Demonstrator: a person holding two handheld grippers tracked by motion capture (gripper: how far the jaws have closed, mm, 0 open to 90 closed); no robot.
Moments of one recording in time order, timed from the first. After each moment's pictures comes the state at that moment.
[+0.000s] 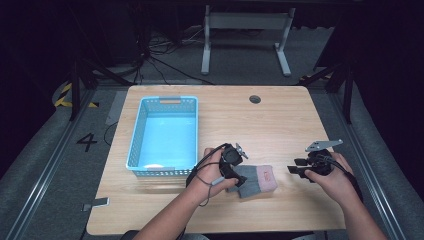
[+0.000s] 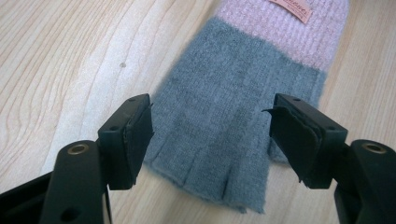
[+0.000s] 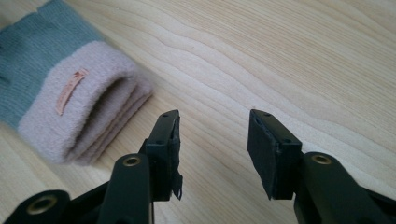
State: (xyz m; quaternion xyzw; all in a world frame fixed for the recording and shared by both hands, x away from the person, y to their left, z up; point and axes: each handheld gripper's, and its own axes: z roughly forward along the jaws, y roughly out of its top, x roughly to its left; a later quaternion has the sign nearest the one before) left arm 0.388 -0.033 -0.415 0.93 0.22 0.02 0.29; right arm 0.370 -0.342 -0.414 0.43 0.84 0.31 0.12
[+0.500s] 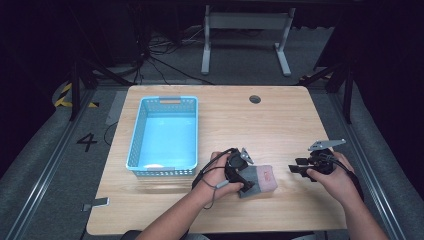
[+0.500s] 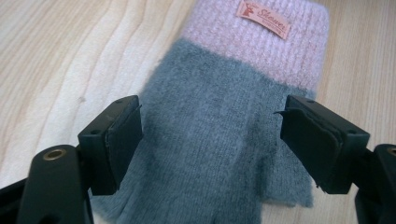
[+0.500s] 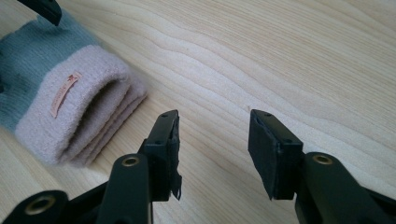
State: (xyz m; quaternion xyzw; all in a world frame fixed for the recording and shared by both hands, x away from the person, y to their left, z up) left arm 0.385 -0.052 -0.437 0.93 0.18 0.01 0.32; right arm 0.373 -0.348 -0.415 0.43 0.84 0.32 0.11
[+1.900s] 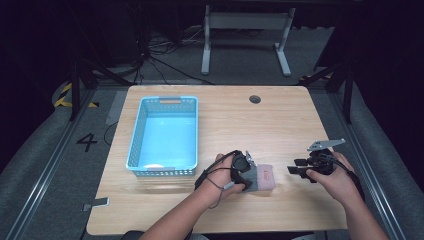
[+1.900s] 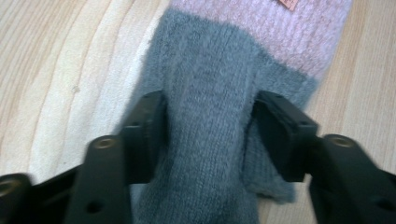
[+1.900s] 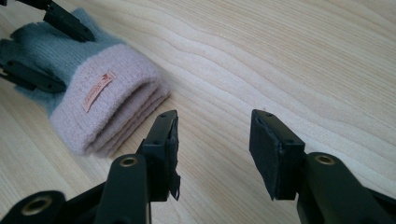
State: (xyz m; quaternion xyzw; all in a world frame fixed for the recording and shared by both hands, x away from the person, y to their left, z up) left arm 0.387 -0.058 -0.441 0.95 0.17 0.03 0.27; right arm 0.369 -0.343 -0.408 0.42 0.84 0.32 0.10
